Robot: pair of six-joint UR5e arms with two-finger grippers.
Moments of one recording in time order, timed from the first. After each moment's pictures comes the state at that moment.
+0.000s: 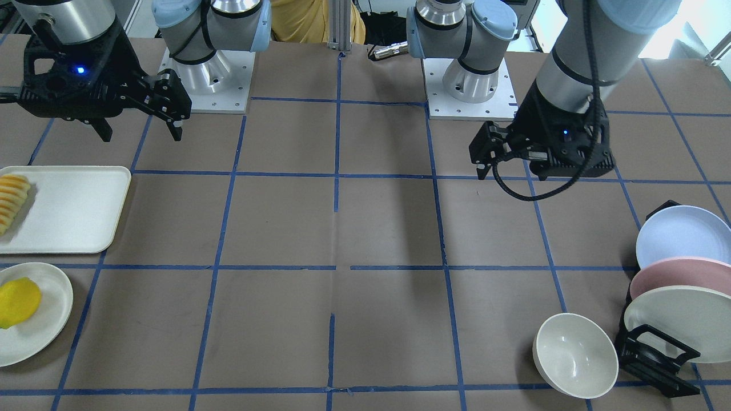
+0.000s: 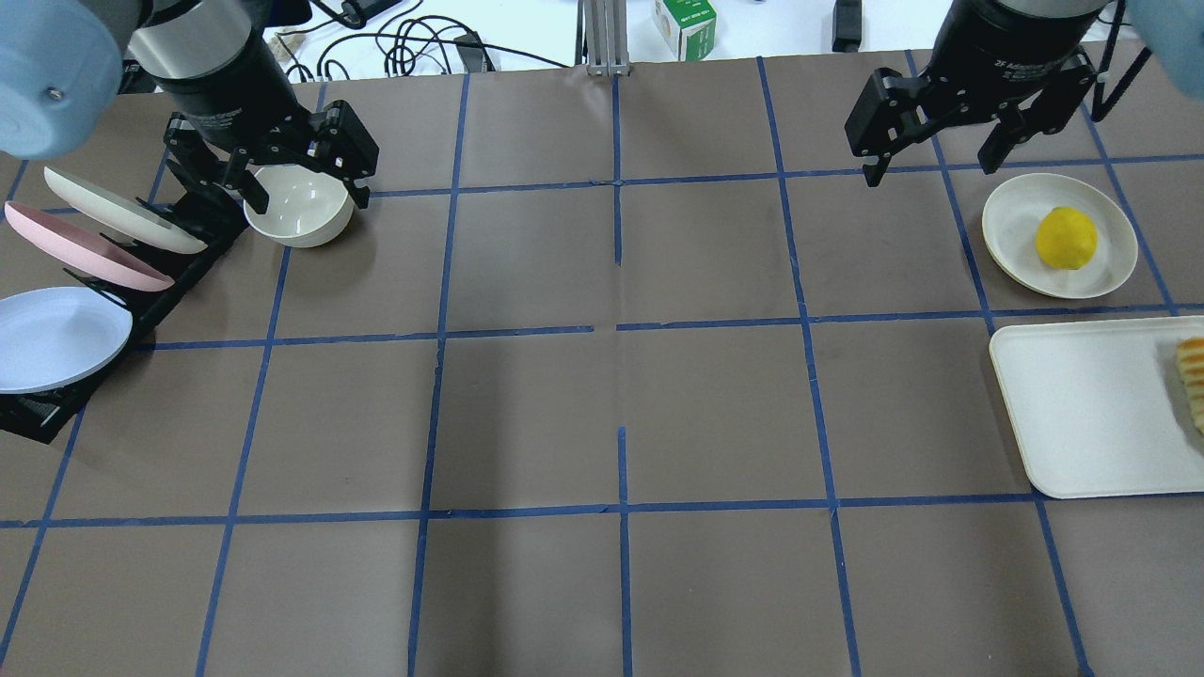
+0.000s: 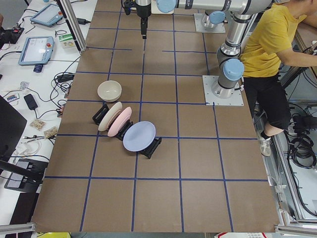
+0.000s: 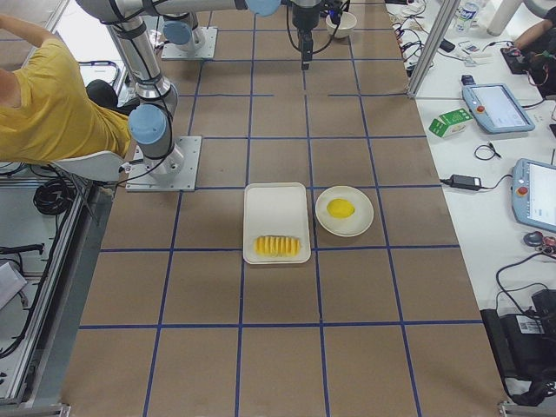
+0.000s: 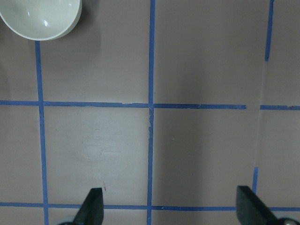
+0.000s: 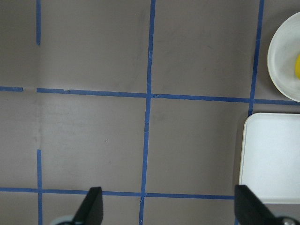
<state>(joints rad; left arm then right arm) -1.49 -1.69 -1.48 -1.57 1.56 0.05 1.55 -1.56 1.47 -1.51 -1.59 -0.09</state>
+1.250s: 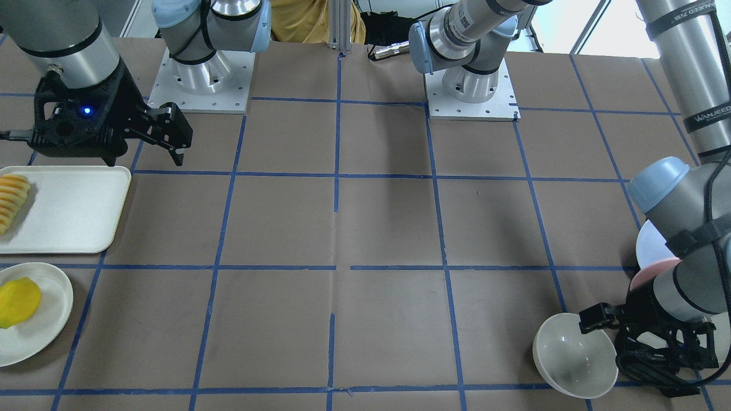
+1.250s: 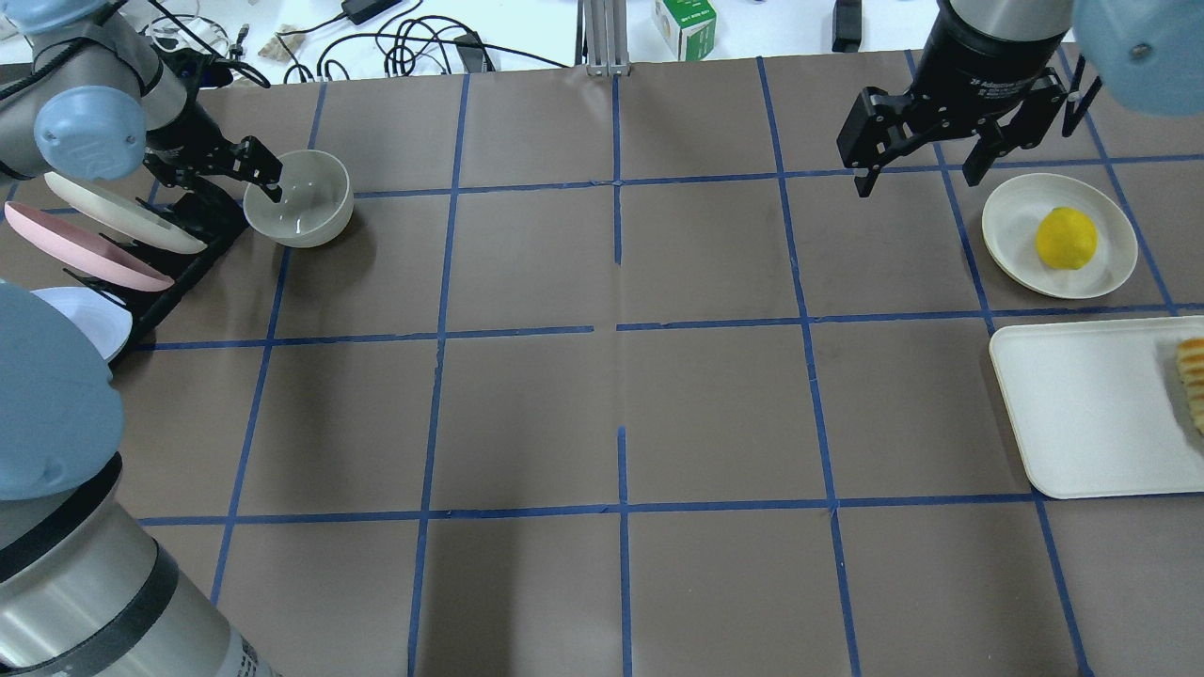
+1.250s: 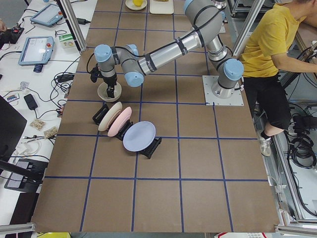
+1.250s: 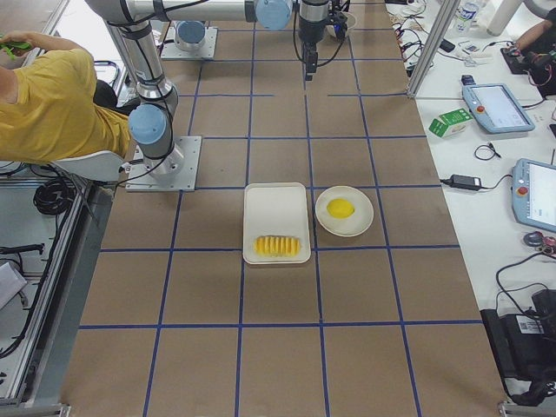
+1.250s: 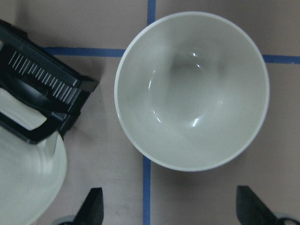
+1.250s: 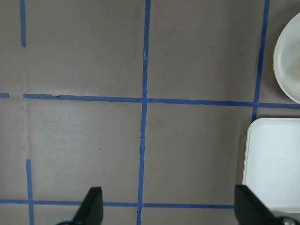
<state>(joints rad) -1.22 -2.18 -1.36 -1.16 1.54 0.39 1.53 -1.50 1.50 -1.58 -1.60 -0.09</state>
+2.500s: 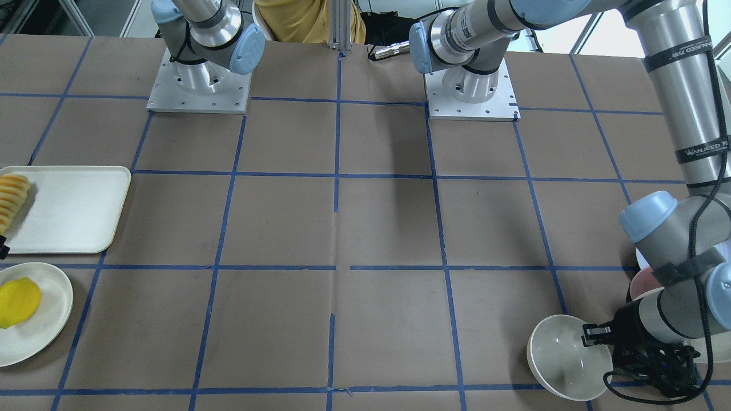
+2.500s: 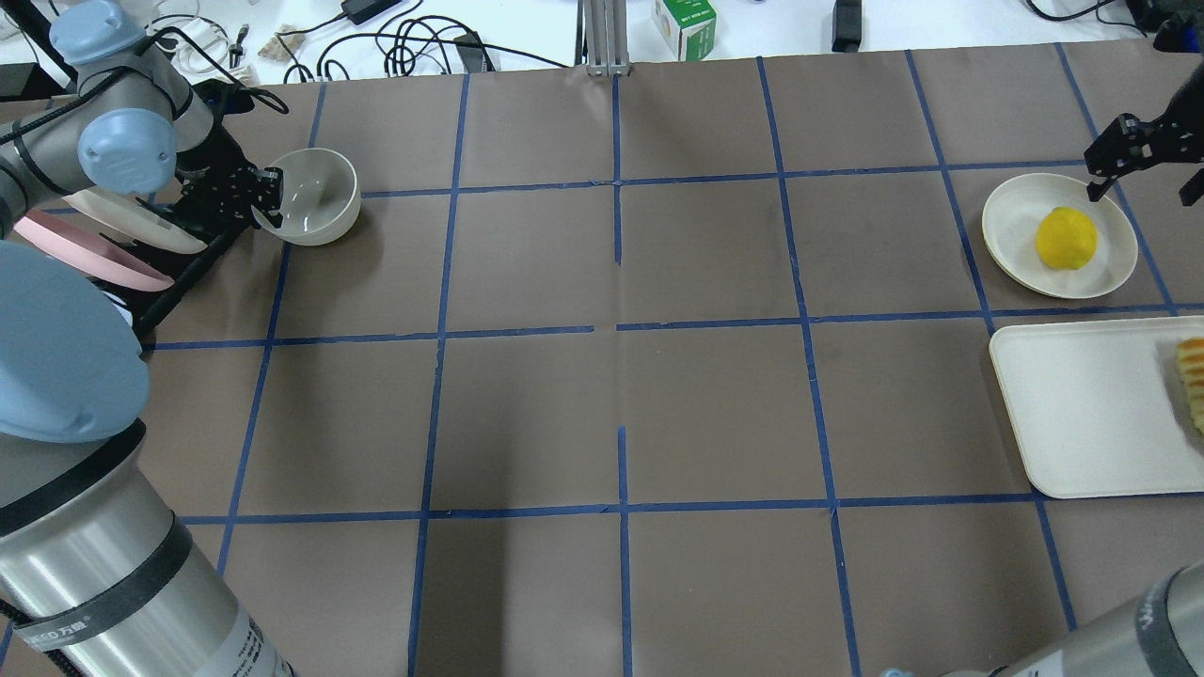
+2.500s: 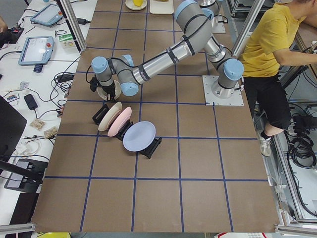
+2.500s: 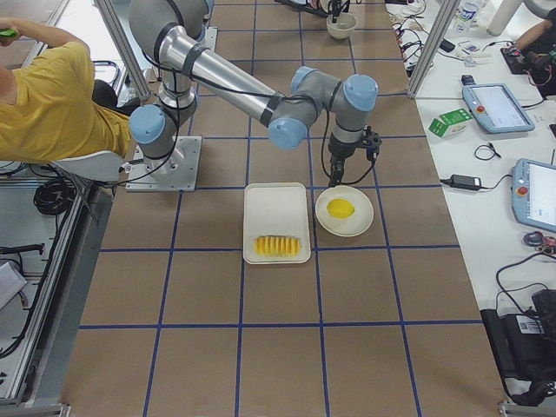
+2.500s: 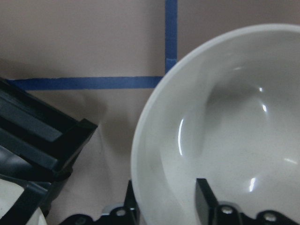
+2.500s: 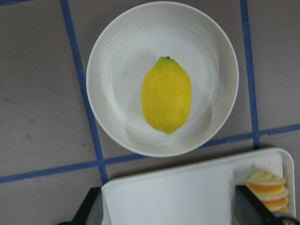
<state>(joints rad) -1.22 -2.26 -1.33 -1.15 1.54 0.35 1.06 -1.18 1.49 -1.86 -1.63 -0.35</state>
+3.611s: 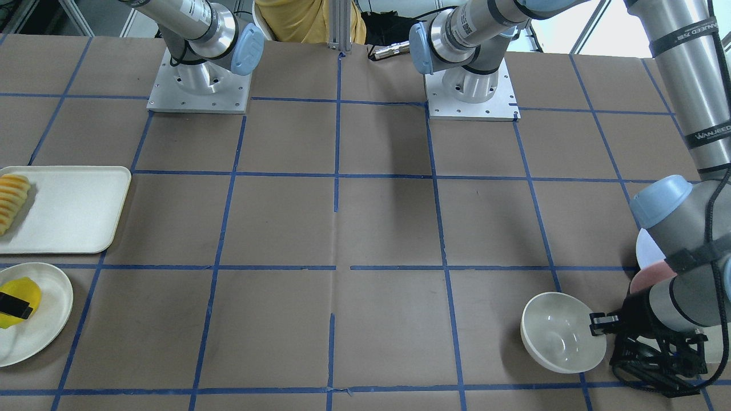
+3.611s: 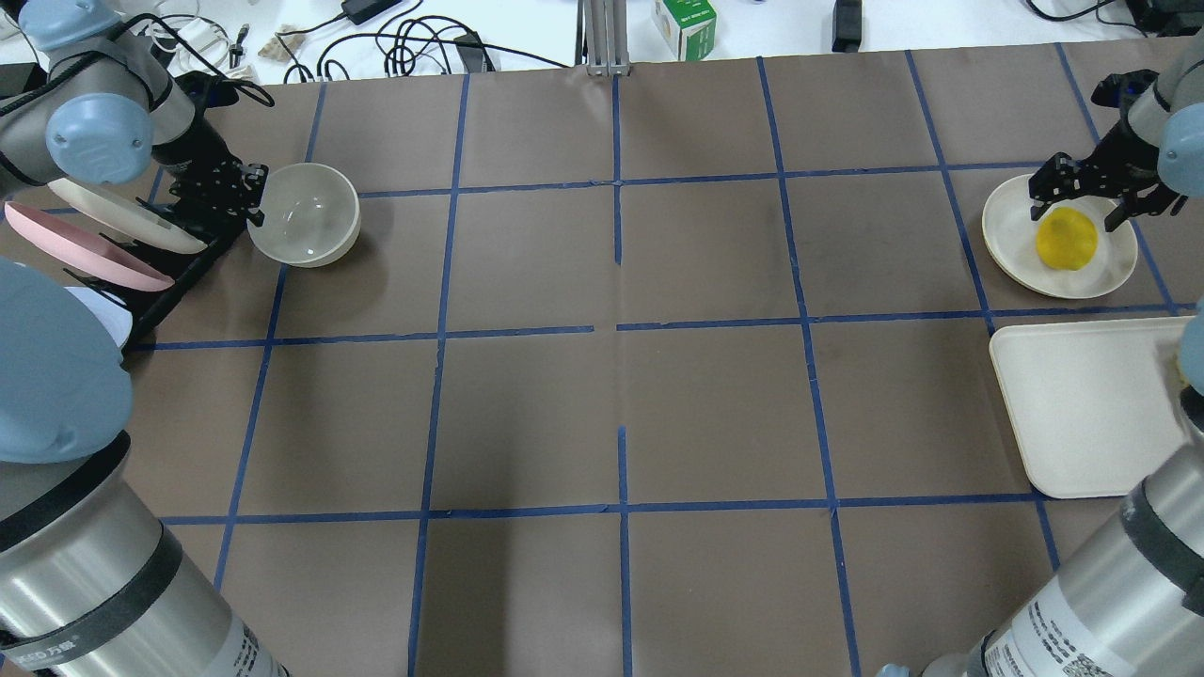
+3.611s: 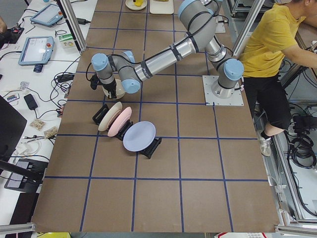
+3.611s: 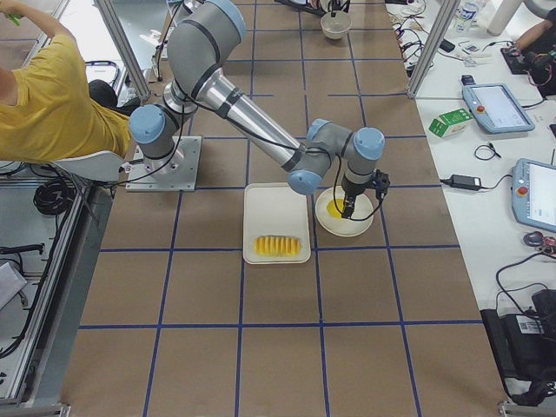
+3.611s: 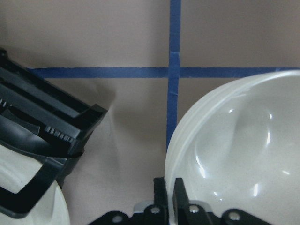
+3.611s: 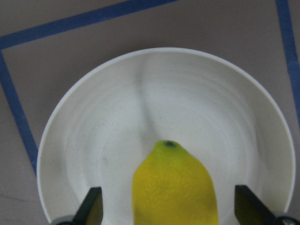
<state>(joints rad) -1.21 -2.22 -1.34 -1.21 1.53 0.35 1.06 -0.96 1.48 -2.09 -1.57 -0.27</state>
